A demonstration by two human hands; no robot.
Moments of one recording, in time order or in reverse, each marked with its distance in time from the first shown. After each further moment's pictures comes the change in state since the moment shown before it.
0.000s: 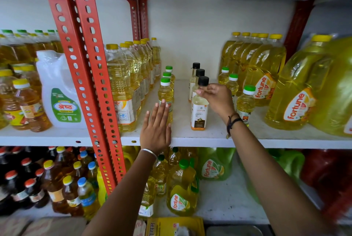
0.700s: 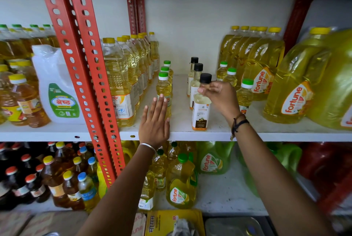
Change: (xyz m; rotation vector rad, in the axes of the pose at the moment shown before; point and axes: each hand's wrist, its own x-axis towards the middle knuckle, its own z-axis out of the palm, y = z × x) left_hand 0.000 0.000 0.000 -0.011 -0.006 -0.007; right_hand -0.024 -0.008 -0.014 -0.044 0.011 -0.028
